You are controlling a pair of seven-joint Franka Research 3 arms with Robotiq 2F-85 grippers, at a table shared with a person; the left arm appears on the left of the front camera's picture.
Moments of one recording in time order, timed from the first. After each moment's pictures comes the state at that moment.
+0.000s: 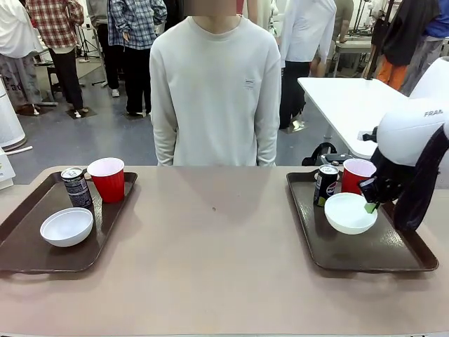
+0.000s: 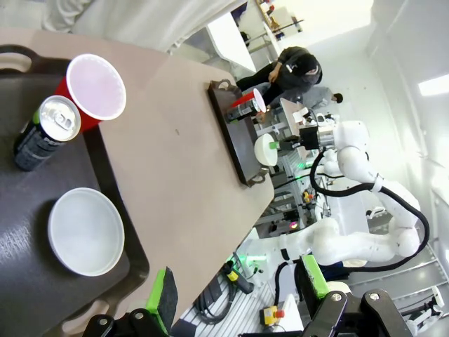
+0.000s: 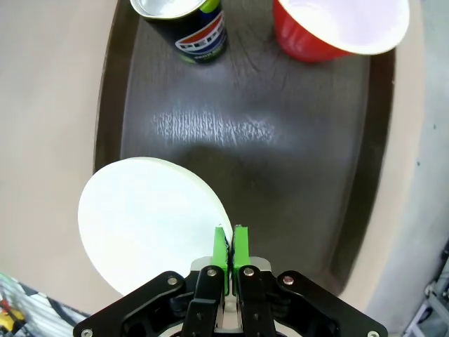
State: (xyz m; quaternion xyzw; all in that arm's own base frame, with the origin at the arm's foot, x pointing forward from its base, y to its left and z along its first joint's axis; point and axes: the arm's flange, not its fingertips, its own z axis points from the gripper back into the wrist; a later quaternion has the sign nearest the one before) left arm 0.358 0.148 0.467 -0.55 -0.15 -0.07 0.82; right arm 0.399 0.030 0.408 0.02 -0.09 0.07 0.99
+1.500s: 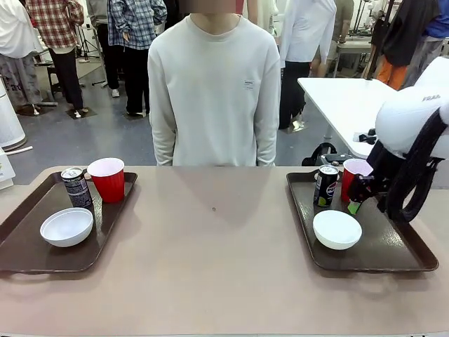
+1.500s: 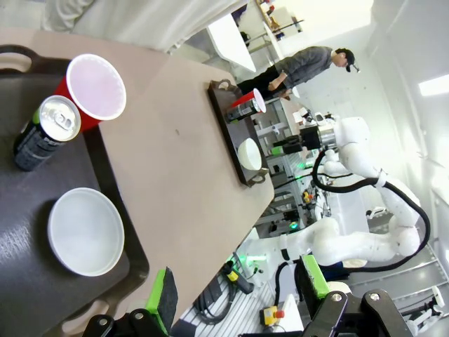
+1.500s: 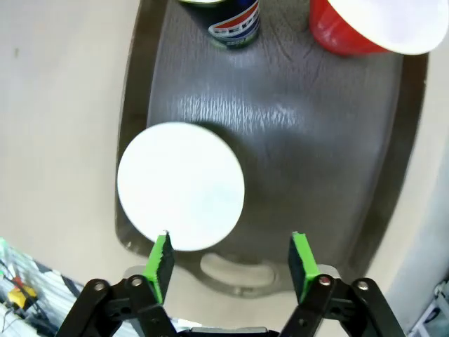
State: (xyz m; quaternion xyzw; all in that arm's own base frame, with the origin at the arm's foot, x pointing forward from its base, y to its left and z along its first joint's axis) left arm 0.358 0.148 0.467 -0.55 -0.15 -0.07 0.82; right arm 0.396 0.032 0.418 0.05 -0.05 0.09 0.99
